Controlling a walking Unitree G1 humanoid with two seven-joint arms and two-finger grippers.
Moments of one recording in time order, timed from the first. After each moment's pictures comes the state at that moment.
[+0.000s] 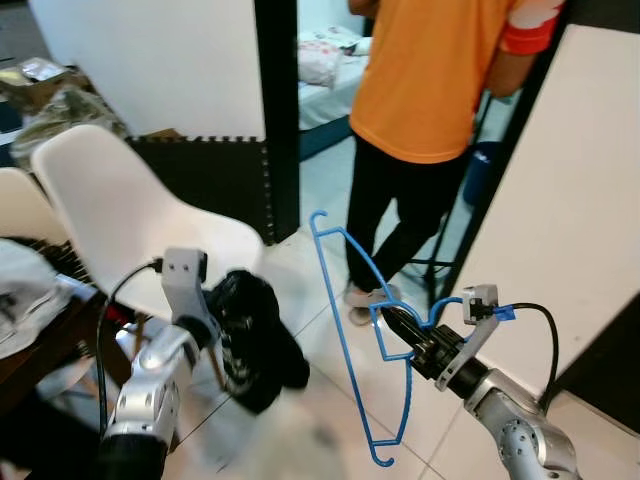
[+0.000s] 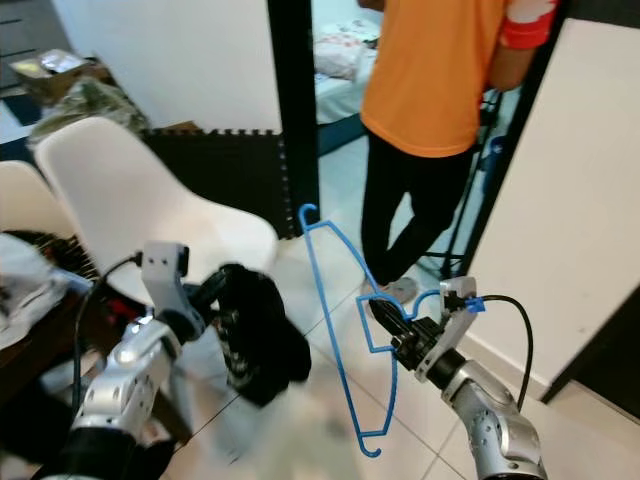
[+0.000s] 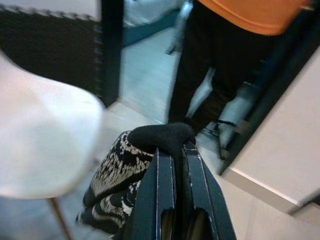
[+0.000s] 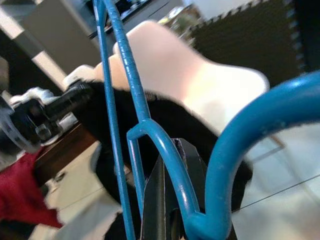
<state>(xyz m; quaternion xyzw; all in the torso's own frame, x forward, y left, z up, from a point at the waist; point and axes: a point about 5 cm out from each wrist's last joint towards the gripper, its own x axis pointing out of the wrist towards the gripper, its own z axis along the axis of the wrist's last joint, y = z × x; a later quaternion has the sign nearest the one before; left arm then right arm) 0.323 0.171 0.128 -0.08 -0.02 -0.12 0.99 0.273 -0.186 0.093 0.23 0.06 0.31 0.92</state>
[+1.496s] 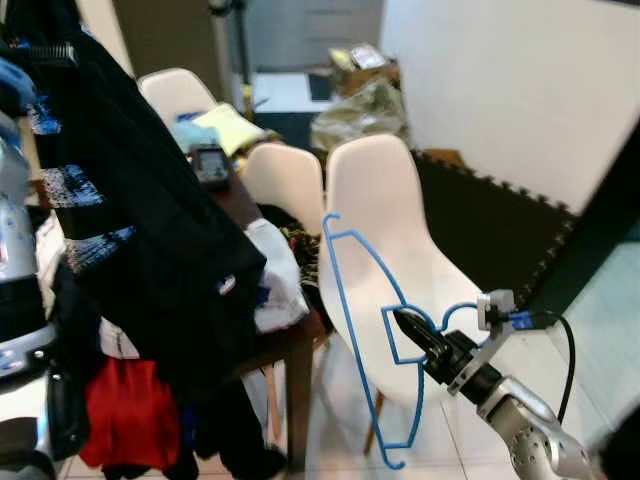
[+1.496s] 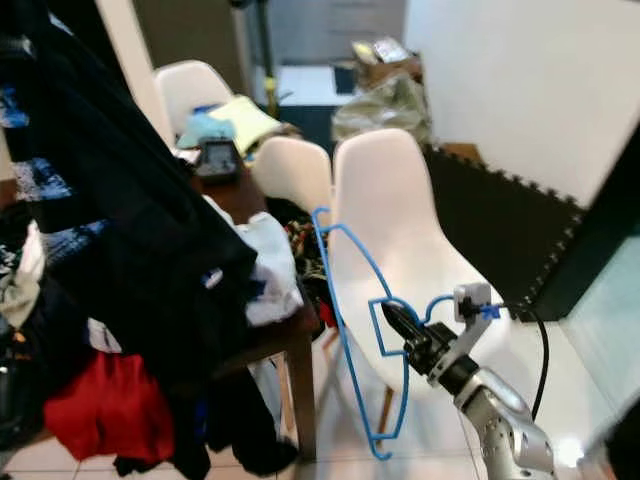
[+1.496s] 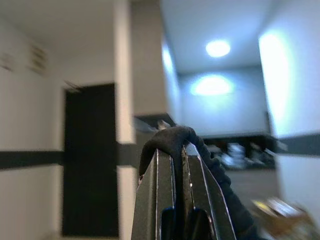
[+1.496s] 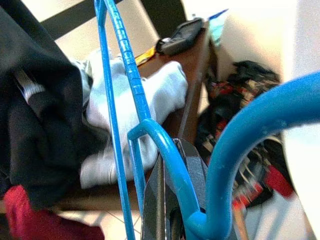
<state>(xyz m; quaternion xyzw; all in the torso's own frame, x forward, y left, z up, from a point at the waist) 0.280 0.273 0.425 0.07 -0.45 0.12 0.88 0.270 -0.200 0.097 0.22 0.04 0.30 0.93</state>
